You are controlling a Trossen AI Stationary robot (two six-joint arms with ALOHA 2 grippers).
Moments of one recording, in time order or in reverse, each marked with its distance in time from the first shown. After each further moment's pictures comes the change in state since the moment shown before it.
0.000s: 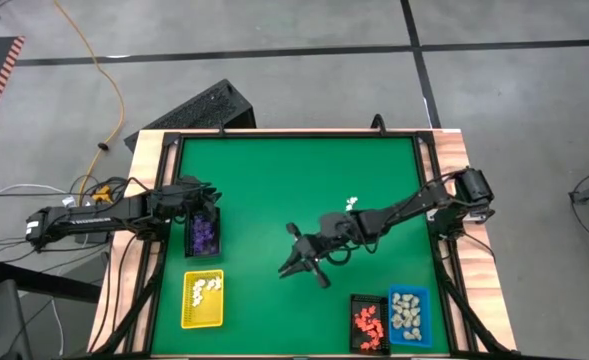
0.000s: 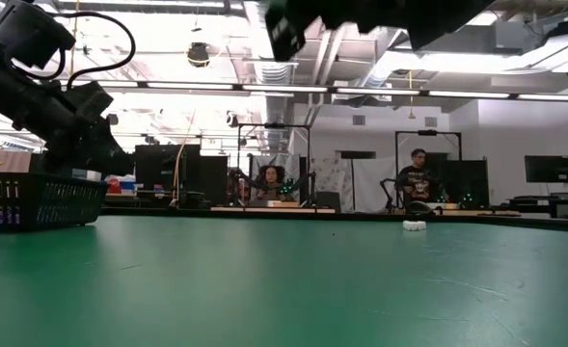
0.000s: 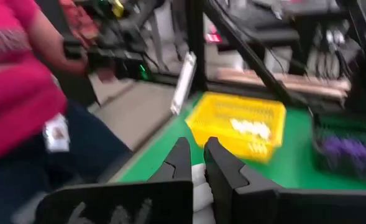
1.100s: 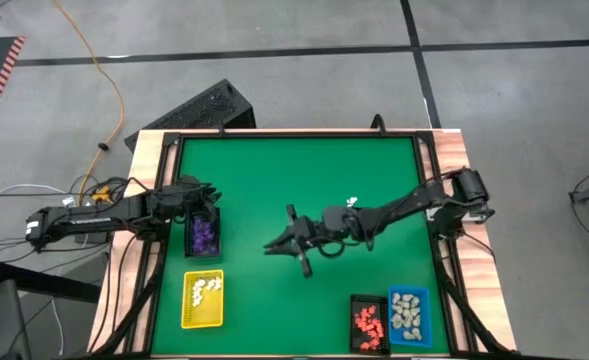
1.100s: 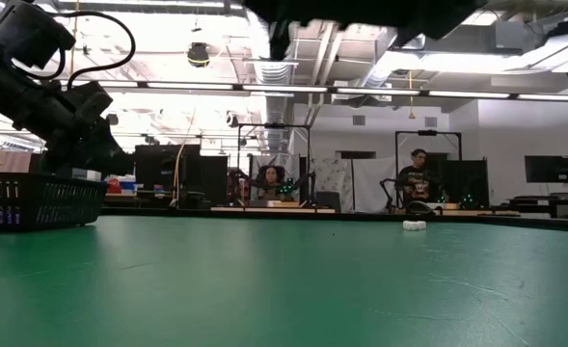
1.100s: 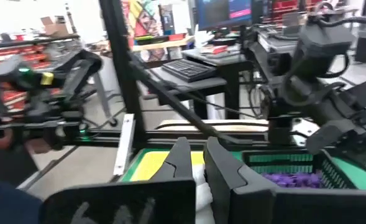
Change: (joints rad) left arm 0.000 0.000 0.000 0.001 -0.002 0.024; right arm -0.024 0.032 0.022 0.207 0.244 0.112
